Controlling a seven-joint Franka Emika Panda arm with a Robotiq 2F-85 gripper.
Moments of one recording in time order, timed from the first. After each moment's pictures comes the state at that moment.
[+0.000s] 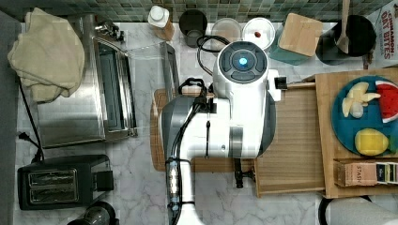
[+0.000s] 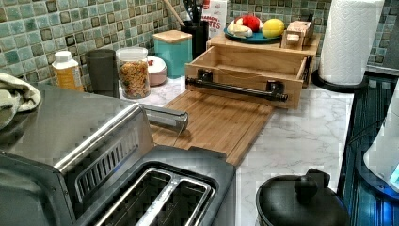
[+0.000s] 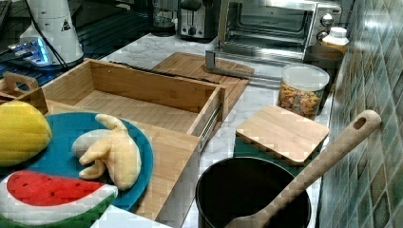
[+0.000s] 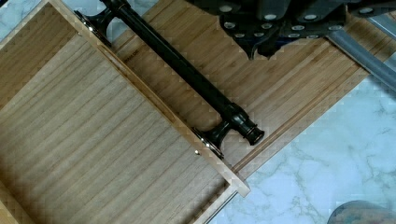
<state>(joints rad) -0.02 0.07 -0.03 -1.87 -0.05 0.25 -0.08</state>
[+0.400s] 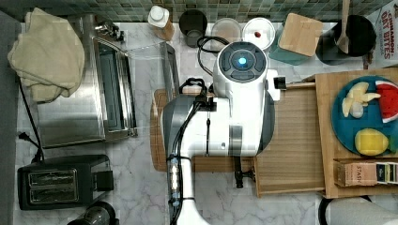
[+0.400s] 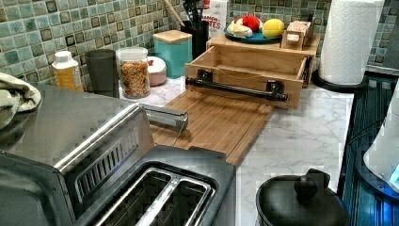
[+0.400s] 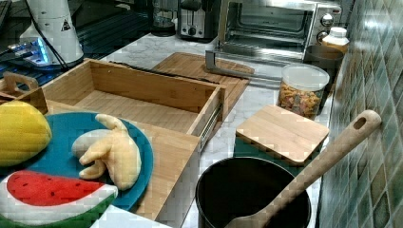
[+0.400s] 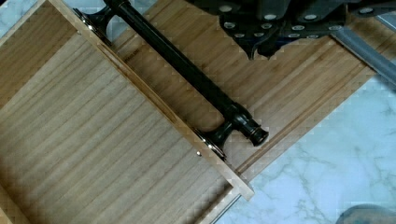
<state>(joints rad) -0.02 0.09 -0.03 -1.88 -0.06 0.26 -0.08</state>
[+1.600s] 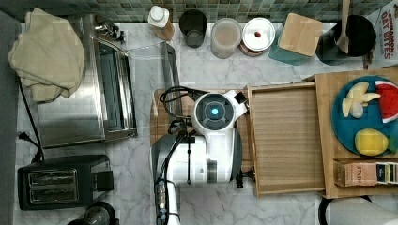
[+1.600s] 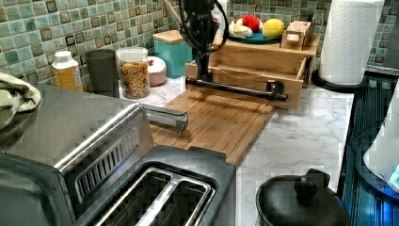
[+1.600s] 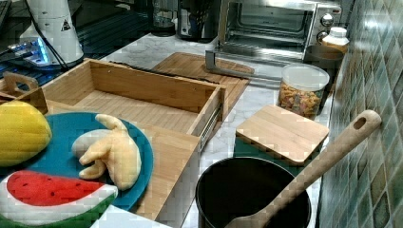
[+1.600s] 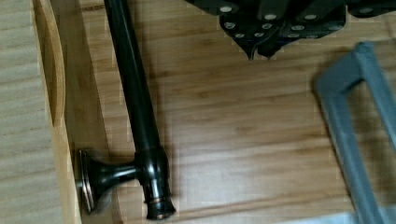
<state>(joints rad) 0.04 0.00 0.00 -2.28 0.00 0.62 -0.59</state>
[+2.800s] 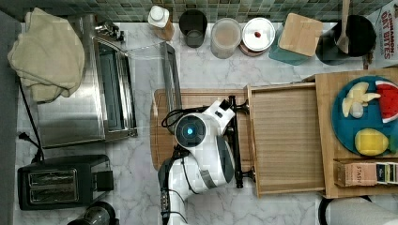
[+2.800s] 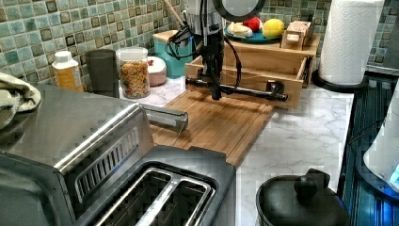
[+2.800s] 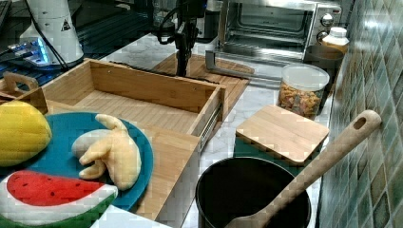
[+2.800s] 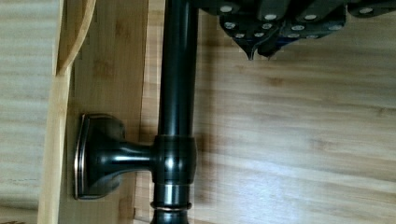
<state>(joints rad) 0.04 0.09 -0.01 -2.44 -0.38 0.90 -0.55</state>
